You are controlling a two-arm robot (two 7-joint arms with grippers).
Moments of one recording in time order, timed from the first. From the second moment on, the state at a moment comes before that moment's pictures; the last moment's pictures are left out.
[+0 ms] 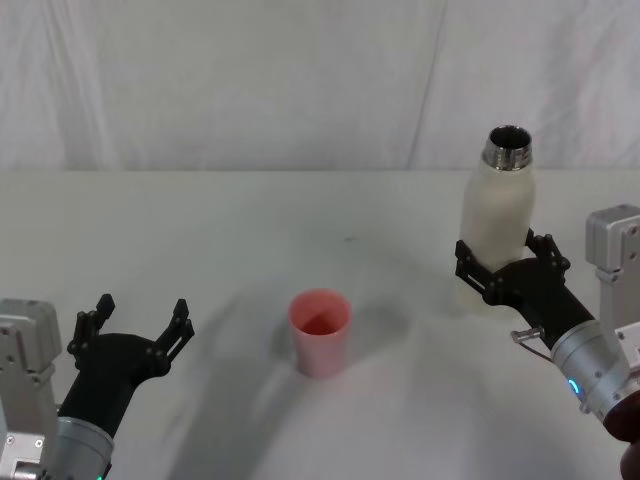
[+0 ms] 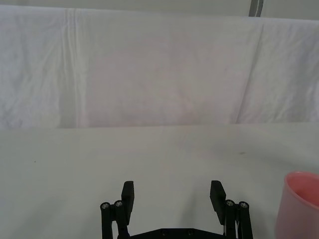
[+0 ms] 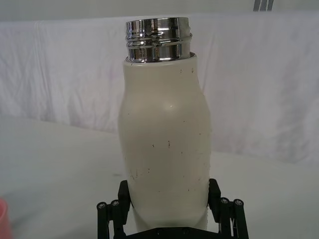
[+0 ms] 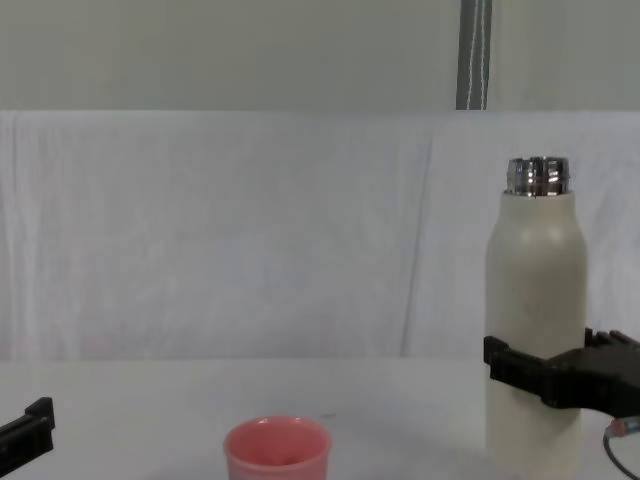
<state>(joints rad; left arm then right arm) 0.27 0.24 0.04 -1.85 -0.25 -0.02 -0.02 0.11 0.15 -0.21 -1.54 0.16 0.00 0.19</state>
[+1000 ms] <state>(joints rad) 0.27 0.24 0.04 -1.85 -0.25 -0.02 -0.02 0.02 0.28 -0.21 -1.74 -0.14 0.04 0.14</state>
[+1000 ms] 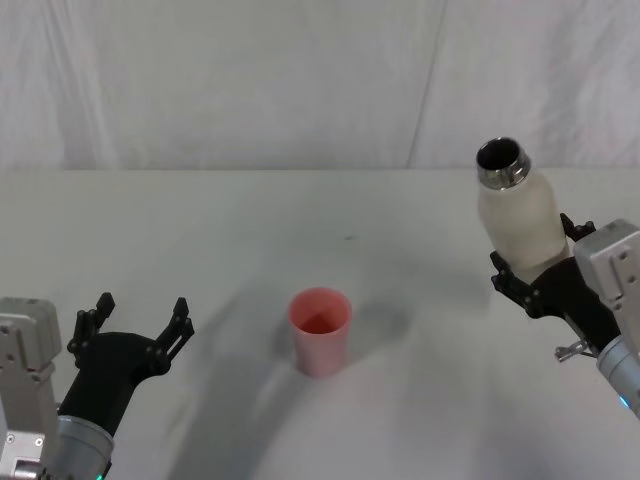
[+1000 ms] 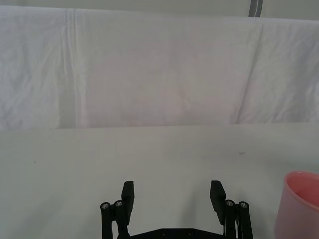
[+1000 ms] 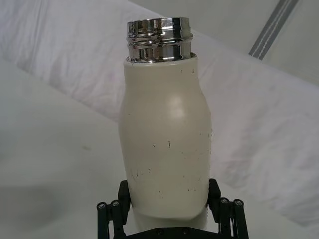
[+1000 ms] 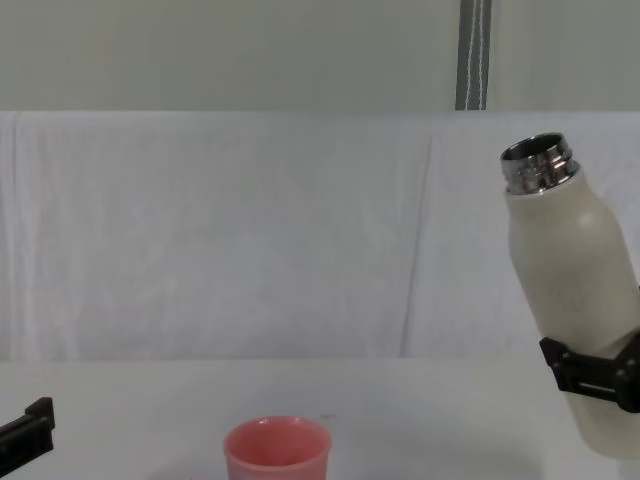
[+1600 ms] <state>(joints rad) 0.27 0.24 0.04 -1.85 -0.25 -0.02 -0.02 0.01 0.32 -0.28 -1.78 -0.40 0.04 0.13</state>
